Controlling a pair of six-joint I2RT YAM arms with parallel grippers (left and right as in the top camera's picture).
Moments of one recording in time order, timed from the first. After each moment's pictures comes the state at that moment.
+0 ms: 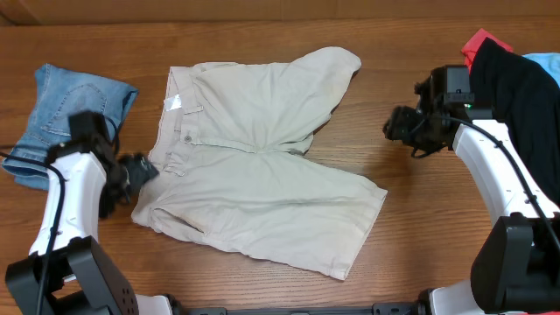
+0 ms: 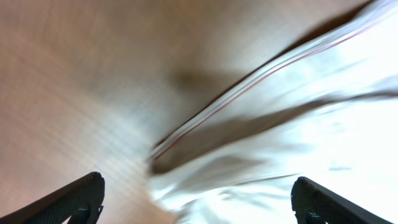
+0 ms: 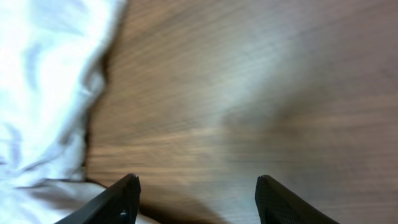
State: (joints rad) left arm 0.33 1.59 1.10 -0.96 -0.04 -0.44; right arm -0.01 1.67 1.23 -0.75 -0.23 0.29
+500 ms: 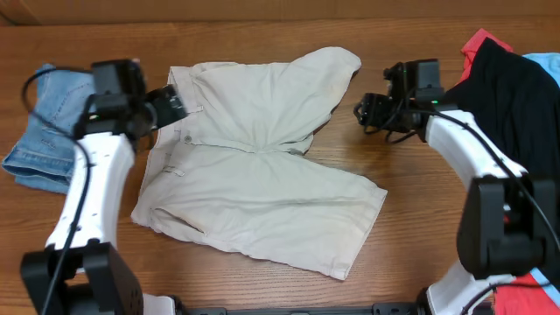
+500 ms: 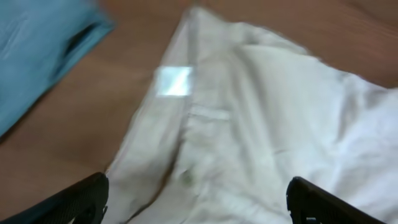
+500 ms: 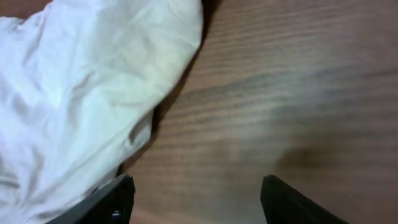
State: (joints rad) left arm 0.09 1.61 1.24 -0.55 0.11 -0.30; right arm 0.07 1.86 1.24 -0.40 -0.32 0.25
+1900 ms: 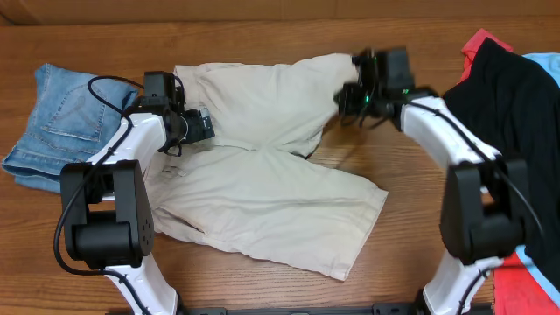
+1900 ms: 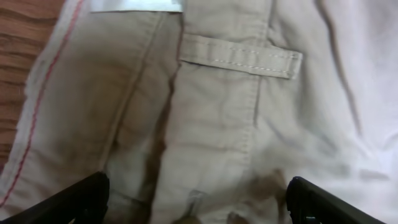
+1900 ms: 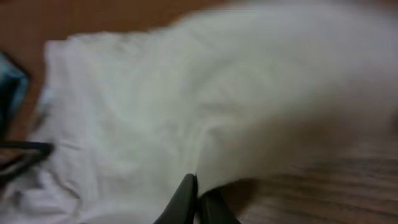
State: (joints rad) left arm 0.03 1.97 1.25 -0.48 0.11 -0.26; right arm 0.19 1.93 1.42 -0.37 -0.40 0.26
